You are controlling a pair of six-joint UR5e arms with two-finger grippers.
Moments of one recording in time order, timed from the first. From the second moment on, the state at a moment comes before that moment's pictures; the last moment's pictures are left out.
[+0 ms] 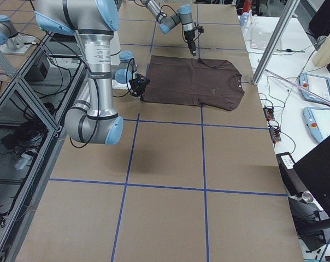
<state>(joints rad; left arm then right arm) -0.69 -2.03 -1.57 -2.27 -1.90 -1.48 0.05 -1.41 2.10 -1.57 1.39 2.20</state>
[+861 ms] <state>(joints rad) -0.30 -1.67 -2.05 -2.02 -1.64 -1.78 0.05 -1.42 2.16 -1.57 1.43 2.20</state>
